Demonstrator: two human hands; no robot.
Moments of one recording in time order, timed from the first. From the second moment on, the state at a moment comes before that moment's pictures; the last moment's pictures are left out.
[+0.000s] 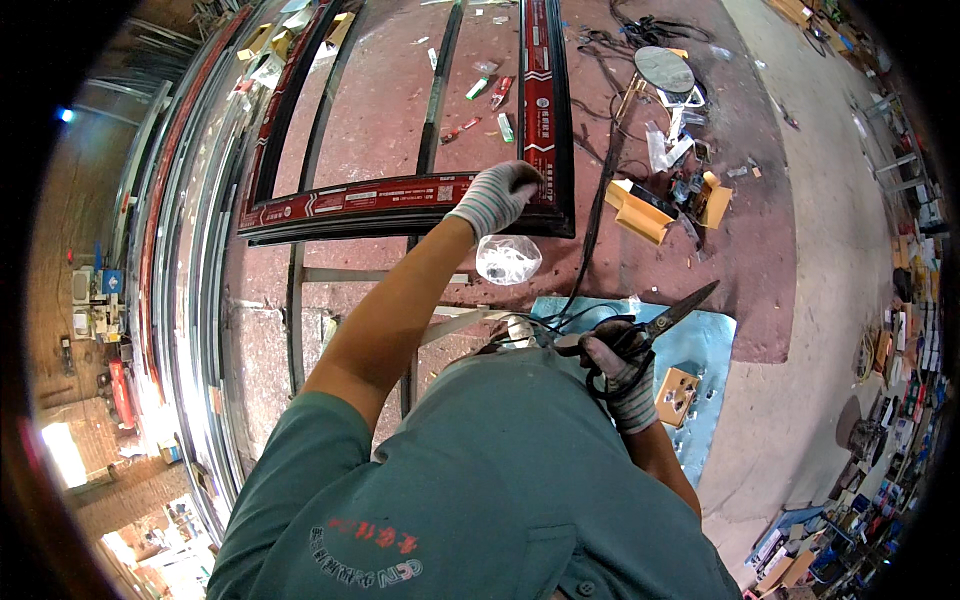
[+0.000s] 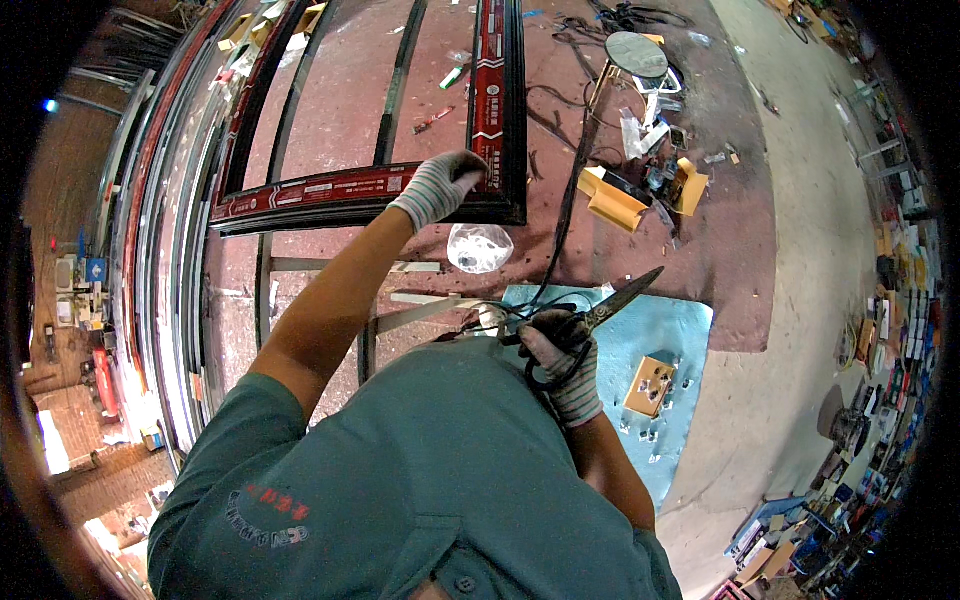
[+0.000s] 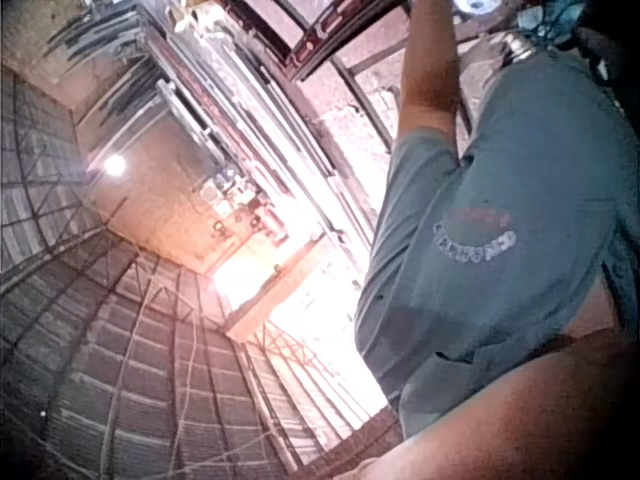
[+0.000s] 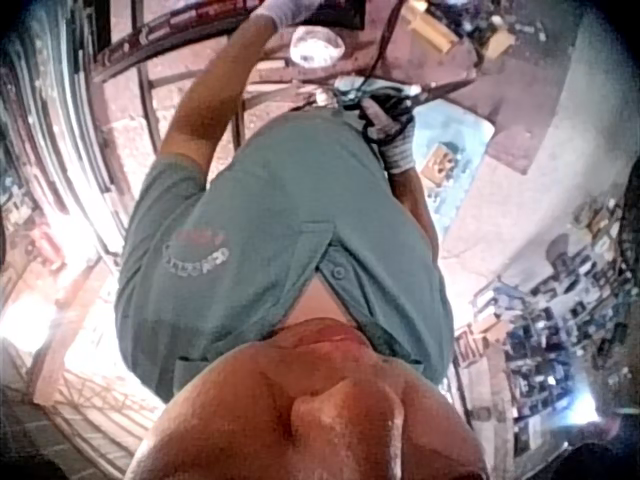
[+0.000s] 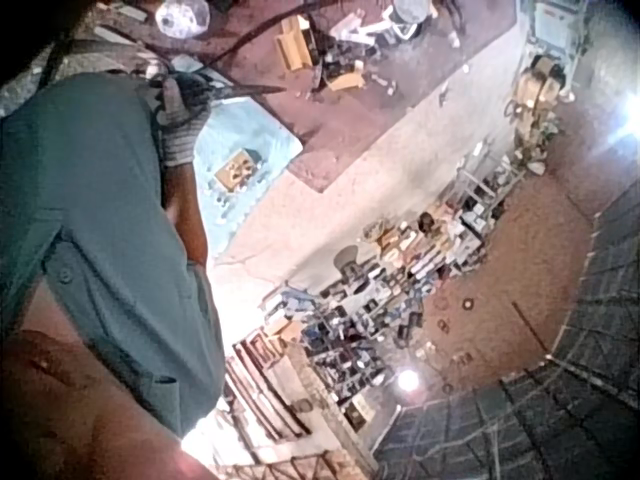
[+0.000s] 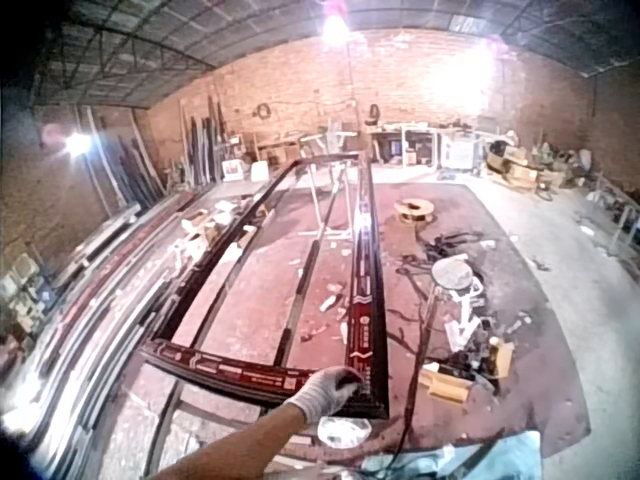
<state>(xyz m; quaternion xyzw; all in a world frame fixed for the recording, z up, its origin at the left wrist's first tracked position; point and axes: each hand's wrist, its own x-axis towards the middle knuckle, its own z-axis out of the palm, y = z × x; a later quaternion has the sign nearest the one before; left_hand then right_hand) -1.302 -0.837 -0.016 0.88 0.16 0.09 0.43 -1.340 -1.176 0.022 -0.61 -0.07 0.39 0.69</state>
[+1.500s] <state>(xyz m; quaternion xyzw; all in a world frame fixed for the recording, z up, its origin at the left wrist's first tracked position) -1.360 -1.096 0.060 0.63 0.09 -0.14 0.76 -1.247 -1.274 0.067 -0.67 -0.20 0.31 0.65</state>
